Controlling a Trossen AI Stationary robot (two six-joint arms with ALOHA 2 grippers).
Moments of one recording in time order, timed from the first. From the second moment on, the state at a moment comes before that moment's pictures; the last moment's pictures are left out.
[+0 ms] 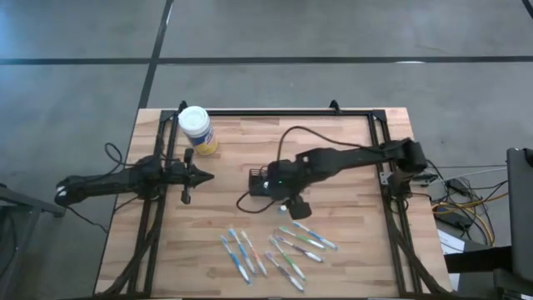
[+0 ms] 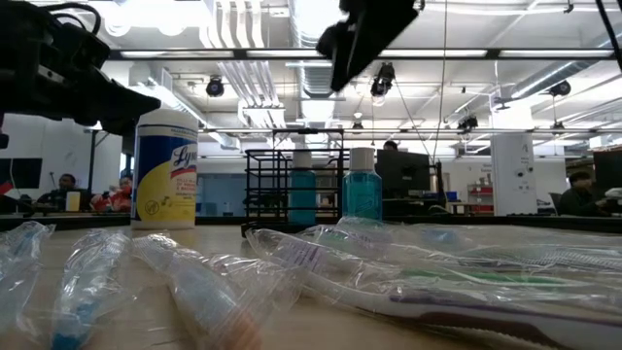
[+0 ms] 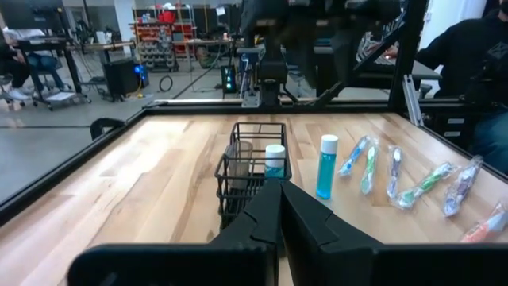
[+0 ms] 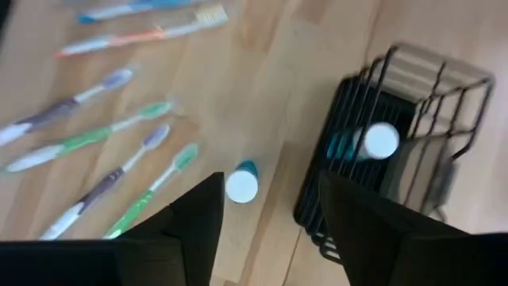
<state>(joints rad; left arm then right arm) 0.15 0.16 0.01 0.02 0.13 0.02 0.10 1.87 1.70 -1.00 -0.11 -0.16</state>
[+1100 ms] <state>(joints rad) 0.15 0.19 0.01 0.02 0.13 0.03 0.15 1.97 1.59 -0.88 -0.10 -0.07</state>
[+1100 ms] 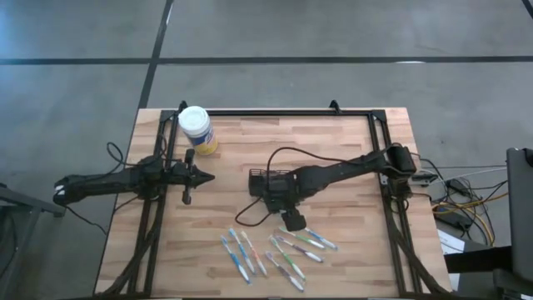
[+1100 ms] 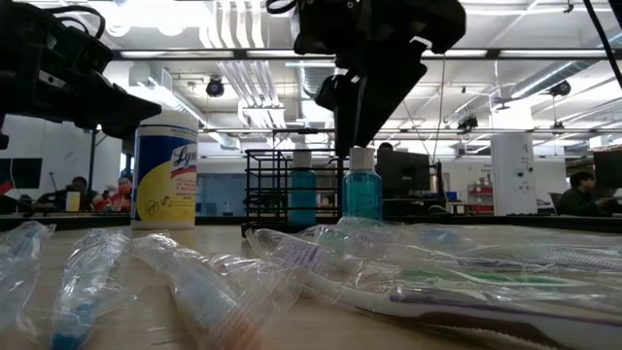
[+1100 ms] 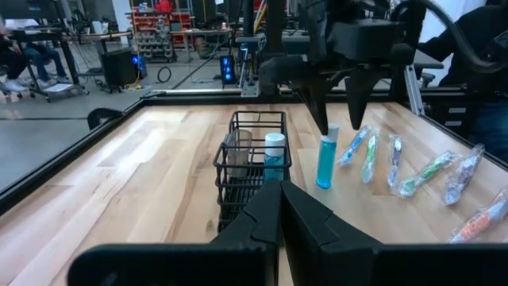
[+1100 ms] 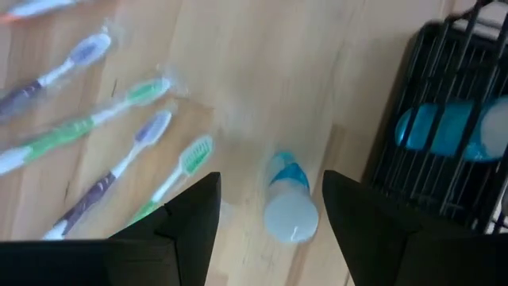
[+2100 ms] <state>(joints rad) 0.15 0.19 0.01 0.02 0.13 0.03 0.16 1.98 1.59 -0.93 -0.08 -0.06</state>
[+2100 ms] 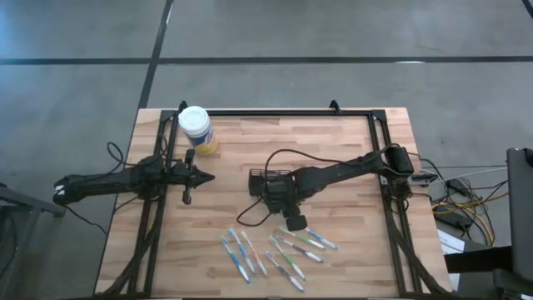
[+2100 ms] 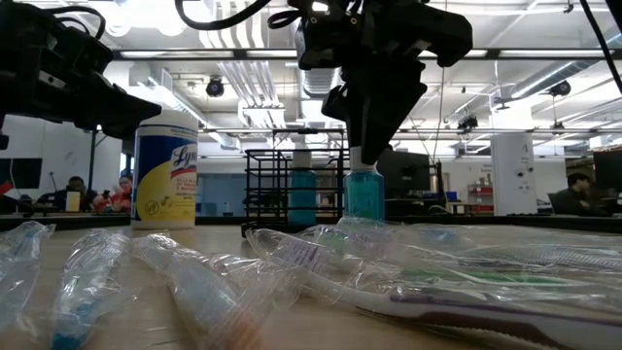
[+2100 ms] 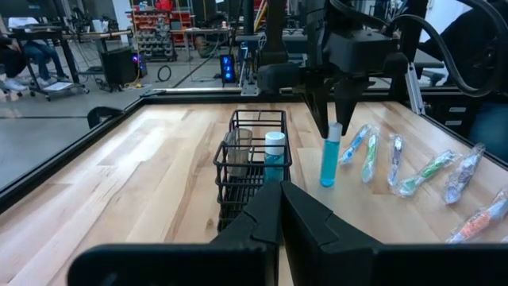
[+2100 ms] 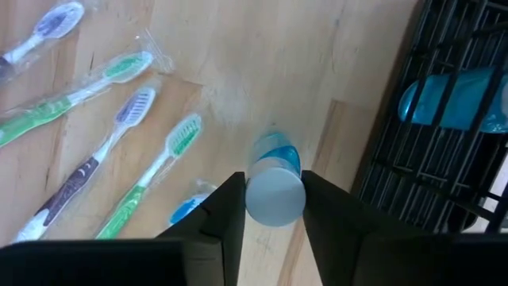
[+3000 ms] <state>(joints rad) 0.15 0.19 0.01 0.02 0.13 0.02 0.12 1.43 1.44 -0.71 -0.06 -0.14</state>
